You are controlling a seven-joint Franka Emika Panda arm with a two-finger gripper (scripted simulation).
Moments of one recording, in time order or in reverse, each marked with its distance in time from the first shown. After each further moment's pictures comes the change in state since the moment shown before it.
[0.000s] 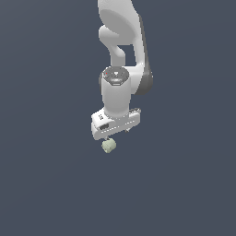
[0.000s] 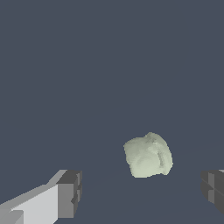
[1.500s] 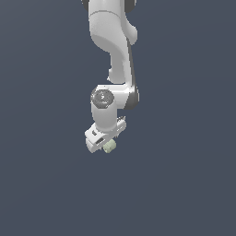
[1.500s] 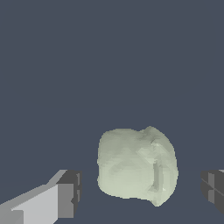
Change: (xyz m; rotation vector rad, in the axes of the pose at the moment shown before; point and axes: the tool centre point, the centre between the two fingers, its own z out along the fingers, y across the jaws) arm -0.022 0.036 0.073 0.022 -0.034 -0.291
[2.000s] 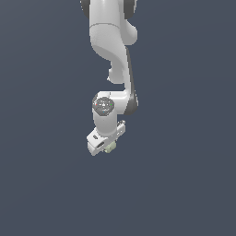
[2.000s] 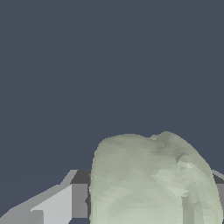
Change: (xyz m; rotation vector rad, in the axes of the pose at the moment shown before) arm 0.000 -0.001 0.033 0.002 -0.002 -0.003
